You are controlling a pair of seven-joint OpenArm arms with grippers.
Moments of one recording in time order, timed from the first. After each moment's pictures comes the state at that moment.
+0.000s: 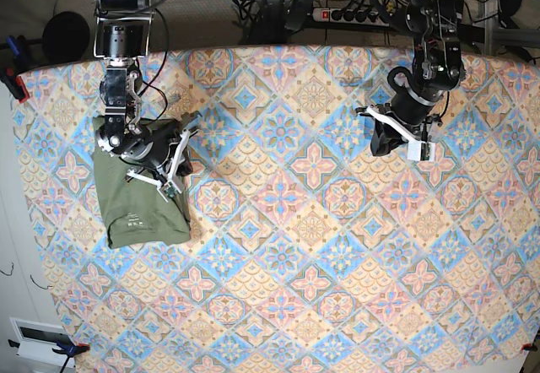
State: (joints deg) left arm 17.8 -11.0 -10.8 103.3 -32.0 -16.8 37.6; right arm 4.1 10.3 5.0 77.7 0.7 40.9 -38.5
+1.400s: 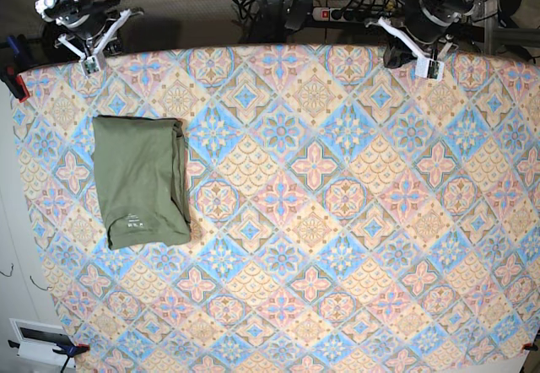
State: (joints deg) left arm 48.7 -15.9 -15.1 116.9 -32.4 -17.0 36.7; right arm -41.0 9.0 36.3 110.3 20.5 41.1 -50.1
